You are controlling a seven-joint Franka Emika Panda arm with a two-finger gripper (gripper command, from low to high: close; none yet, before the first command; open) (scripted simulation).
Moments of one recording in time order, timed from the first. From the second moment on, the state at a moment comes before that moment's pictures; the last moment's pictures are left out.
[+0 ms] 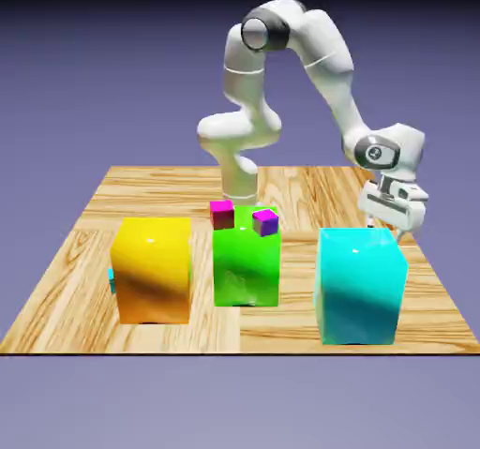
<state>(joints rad) 0.37 0.27 0.71 -2.46 -0.73 2.38 0.28</state>
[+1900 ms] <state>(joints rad) -0.25 0.10 -0.51 -2.14 0.07 1.86 0.07</state>
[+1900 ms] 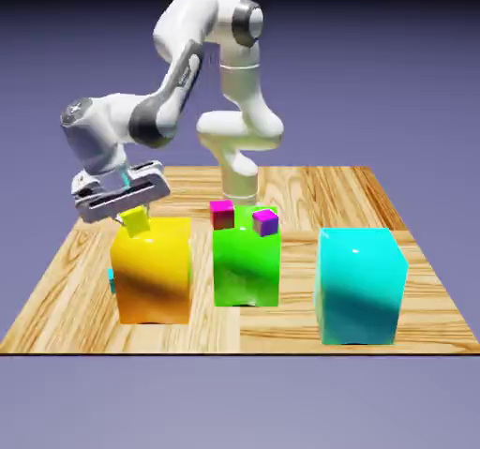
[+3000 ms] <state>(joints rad) -0.40 0.35 -0.45 -2.36 0.52 2.32 1.05</state>
